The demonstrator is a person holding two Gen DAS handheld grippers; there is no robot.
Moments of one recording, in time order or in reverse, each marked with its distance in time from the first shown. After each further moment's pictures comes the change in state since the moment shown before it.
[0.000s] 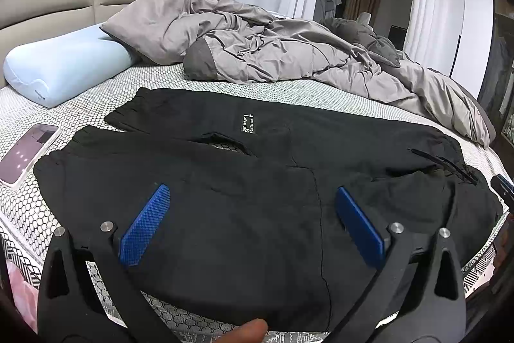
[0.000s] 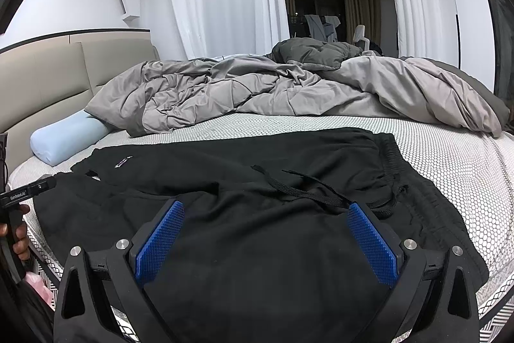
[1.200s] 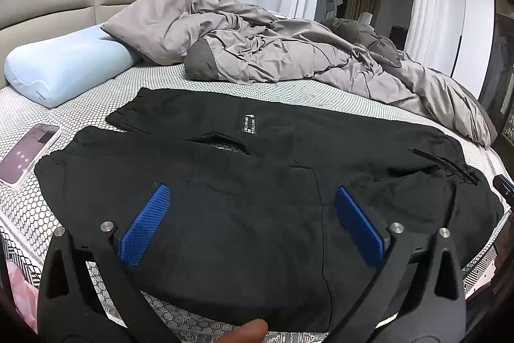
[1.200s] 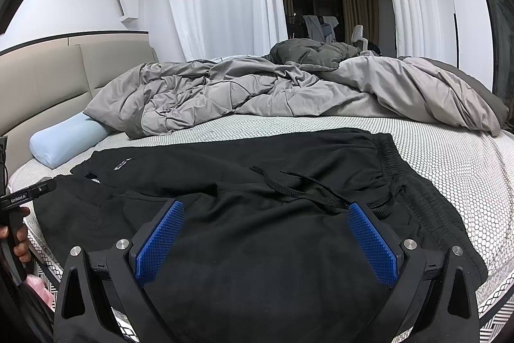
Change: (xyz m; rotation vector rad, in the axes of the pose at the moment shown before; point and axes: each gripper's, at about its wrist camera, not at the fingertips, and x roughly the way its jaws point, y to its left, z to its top) left arm 0.001 0.002 0.000 -0.002 0.001 -0.002; right arm -0.001 -0.002 0.000 0.006 -0.006 -0.002
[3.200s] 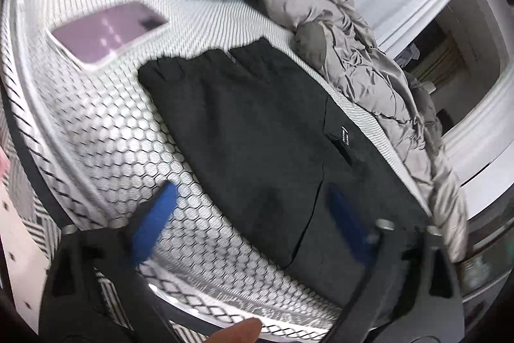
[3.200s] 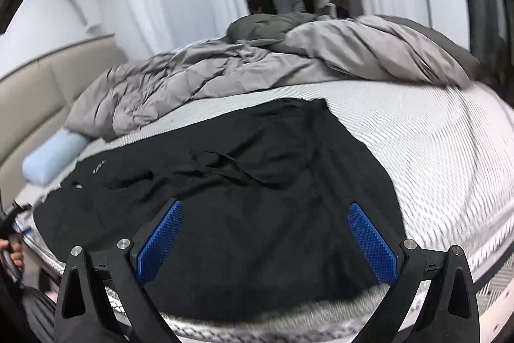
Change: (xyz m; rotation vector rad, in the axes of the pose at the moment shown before) left arm -0.003 0.197 -0.026 -0.625 0.160 0.020; right arm -0.032 -0.116 -0.006 0.177 0.129 -0.056
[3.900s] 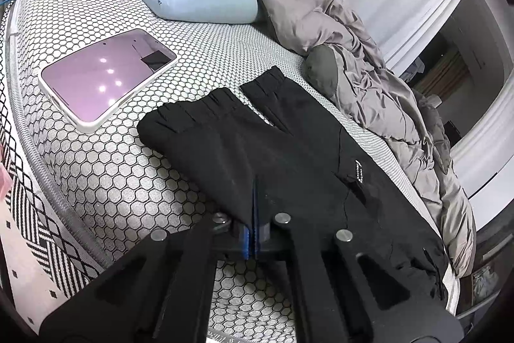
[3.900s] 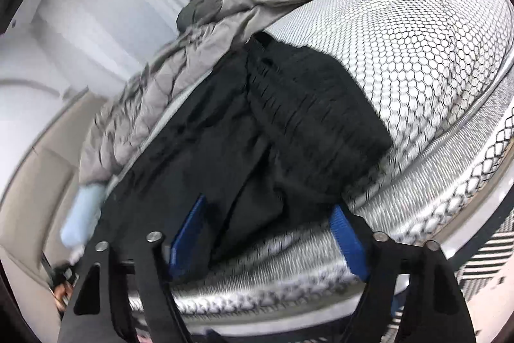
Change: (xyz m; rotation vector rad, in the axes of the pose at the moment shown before) left arm 0.012 0.006 0.033 0.020 -0.109 0.051; right arm 0.020 -0.079 -0.059 0.437 0.131 0.085
